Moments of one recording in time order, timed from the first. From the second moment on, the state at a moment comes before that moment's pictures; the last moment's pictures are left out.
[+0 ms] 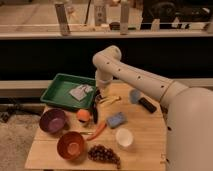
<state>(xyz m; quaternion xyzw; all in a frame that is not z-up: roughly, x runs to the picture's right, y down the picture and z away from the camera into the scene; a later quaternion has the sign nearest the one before) -0.032 -0.007 0.820 -0.24 -0.12 -0.19 0.94</state>
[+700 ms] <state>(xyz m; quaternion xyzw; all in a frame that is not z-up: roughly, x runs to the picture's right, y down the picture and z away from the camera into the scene) -0.043 -0.019 0.845 -0.24 -0.14 -0.20 0.94</state>
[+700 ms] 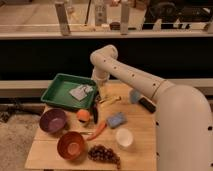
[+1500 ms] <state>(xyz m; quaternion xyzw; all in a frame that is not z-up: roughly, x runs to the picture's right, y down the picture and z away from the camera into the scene) -0.084 -0.018 0.875 -0.24 -0.16 -0.24 0.93</state>
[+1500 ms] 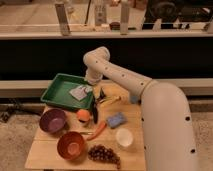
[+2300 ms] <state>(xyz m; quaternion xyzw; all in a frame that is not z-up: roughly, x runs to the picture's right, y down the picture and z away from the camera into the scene) -0.117 -0.016 0.906 -0.24 -0.19 -0.27 0.91</state>
